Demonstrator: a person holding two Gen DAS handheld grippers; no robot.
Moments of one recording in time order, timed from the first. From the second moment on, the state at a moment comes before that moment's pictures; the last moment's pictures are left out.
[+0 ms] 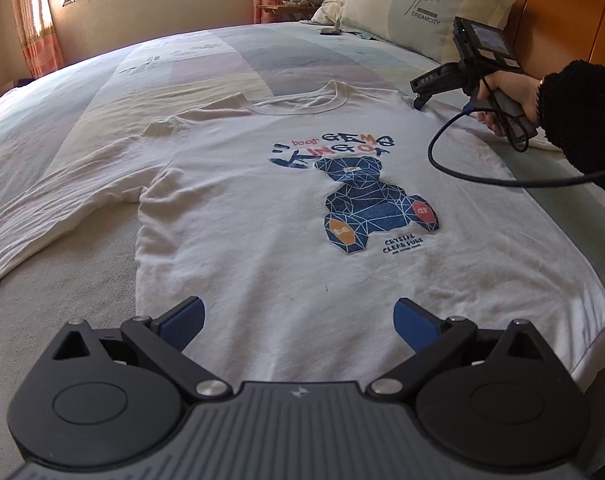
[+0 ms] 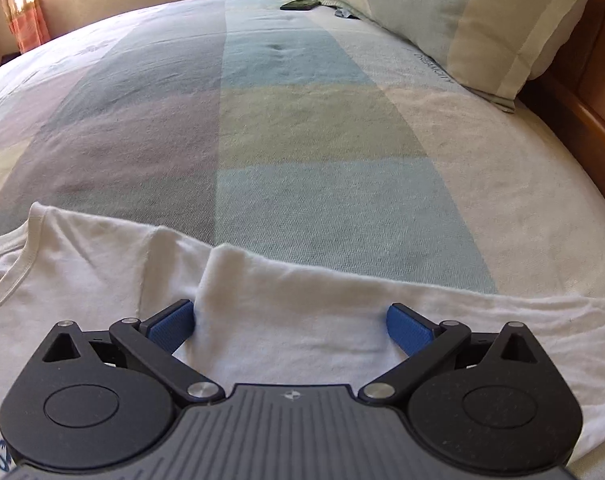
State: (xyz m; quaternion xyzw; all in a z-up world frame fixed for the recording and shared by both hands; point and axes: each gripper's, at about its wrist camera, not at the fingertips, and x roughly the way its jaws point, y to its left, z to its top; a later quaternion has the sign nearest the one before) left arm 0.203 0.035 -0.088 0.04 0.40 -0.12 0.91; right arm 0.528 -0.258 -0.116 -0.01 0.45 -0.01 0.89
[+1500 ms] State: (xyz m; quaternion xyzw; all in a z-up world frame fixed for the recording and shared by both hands) left arm 0.133 0.036 -0.108 0.04 0.45 -0.15 0.88; right arm 0.243 -0.227 -0.088 0.03 0.46 0.29 0.84
